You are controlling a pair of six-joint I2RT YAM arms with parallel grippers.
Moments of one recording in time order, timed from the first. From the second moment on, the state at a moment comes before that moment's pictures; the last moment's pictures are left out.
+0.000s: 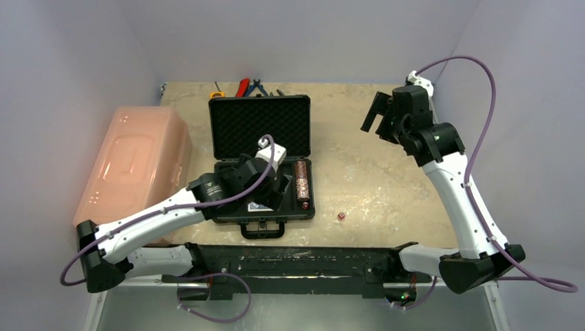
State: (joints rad) left arm -1.04 1.17 1.08 -0.76 -0.40 -0.39; right arm 0.33 1.23 1.53 -0.95 0.34 0.56
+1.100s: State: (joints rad) left arm -0.99 0.58 0.87 -1.08 -0.74 -0.55; right arm 0.33 1.32 1.15 -0.96 0.03 0.52
